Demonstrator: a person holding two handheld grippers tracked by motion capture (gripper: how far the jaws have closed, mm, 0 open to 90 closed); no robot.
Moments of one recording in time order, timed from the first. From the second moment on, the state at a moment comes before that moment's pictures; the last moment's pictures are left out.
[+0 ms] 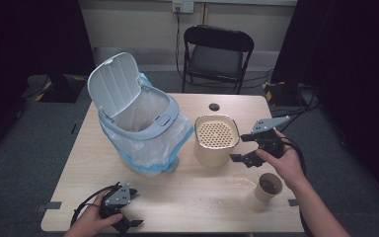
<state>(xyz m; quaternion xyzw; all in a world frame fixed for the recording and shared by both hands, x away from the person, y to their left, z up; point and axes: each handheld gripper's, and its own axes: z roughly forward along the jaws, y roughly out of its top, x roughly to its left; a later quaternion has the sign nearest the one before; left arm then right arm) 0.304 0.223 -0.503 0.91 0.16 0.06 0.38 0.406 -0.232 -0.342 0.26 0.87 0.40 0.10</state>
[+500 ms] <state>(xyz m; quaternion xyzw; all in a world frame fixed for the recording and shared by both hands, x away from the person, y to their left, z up) 0.303 0.223 -0.503 0.91 0.16 0.06 0.38 0.395 -0.251 -0.363 0.27 0.87 0.40 0.10</state>
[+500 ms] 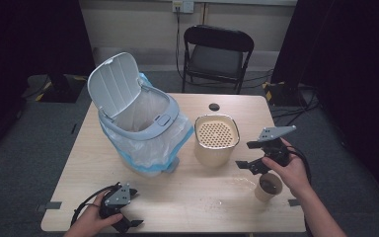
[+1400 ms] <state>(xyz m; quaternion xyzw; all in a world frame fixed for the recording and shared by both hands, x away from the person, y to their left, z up) 0.303 0.223 -0.503 0.91 0.16 0.06 0.38 0.370 -0.289 -0.388 0.30 0.86 0.40 0.11</state>
